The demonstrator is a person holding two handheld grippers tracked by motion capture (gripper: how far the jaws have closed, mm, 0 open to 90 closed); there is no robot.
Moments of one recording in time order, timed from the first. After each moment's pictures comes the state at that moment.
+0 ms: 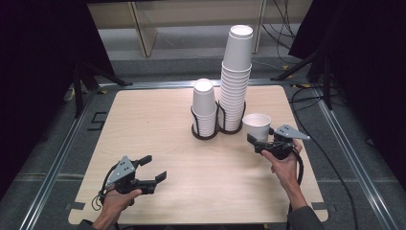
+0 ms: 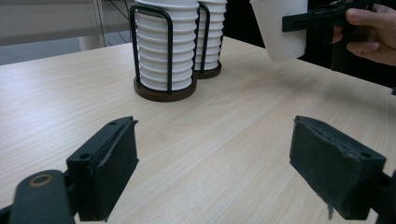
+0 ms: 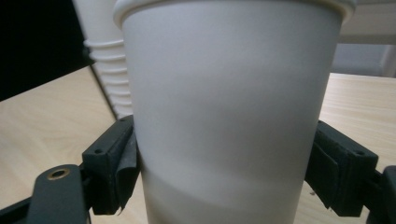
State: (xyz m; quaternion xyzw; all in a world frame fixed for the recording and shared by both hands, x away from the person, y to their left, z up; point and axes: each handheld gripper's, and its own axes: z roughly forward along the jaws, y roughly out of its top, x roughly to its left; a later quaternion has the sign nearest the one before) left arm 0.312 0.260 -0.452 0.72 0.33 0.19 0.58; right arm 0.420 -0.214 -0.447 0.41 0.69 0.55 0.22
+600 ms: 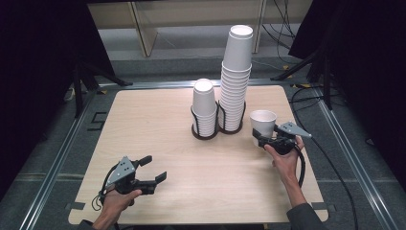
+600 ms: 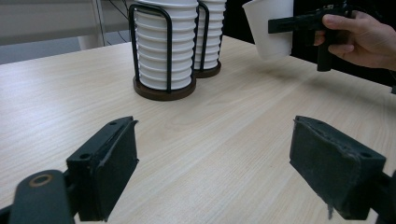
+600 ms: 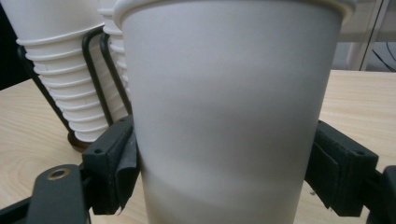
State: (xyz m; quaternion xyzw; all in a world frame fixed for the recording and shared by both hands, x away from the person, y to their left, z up) left arm 0.312 0.259 -0.453 0.72 0.33 0.19 0.58; right arm 0.442 -0.227 -0.462 0.44 0.67 0.54 0.25
